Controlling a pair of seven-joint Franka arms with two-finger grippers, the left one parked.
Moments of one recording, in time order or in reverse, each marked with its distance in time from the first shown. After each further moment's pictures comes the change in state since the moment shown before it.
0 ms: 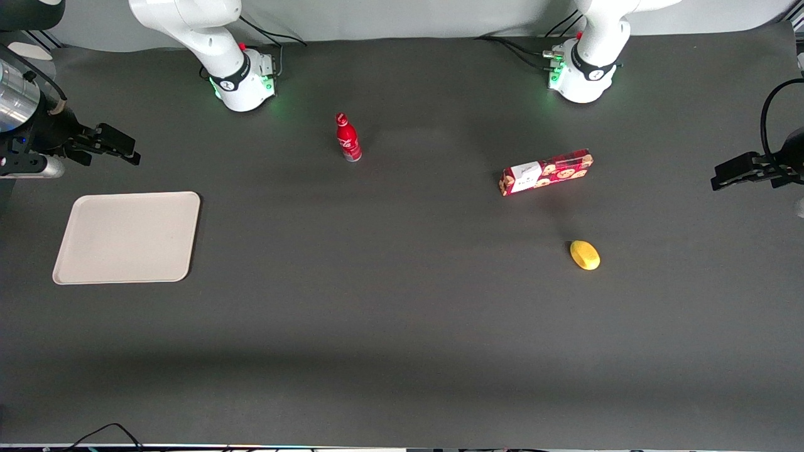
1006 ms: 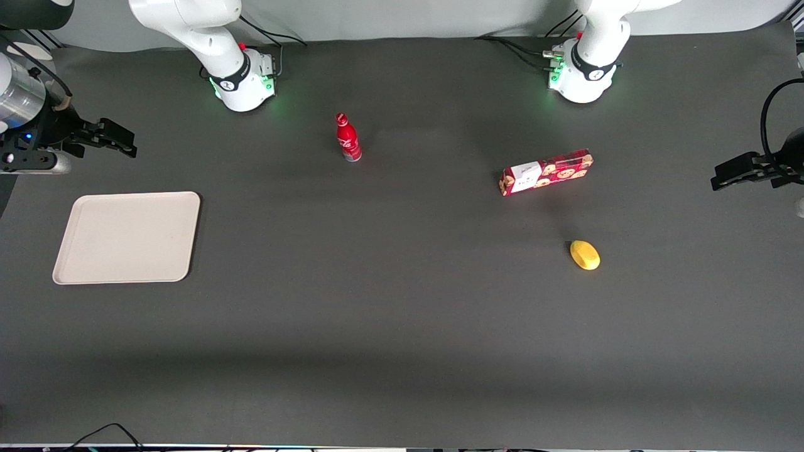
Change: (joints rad) arm 0.005 -0.001 0.023 0.013 -0.082 -0.072 -0.003
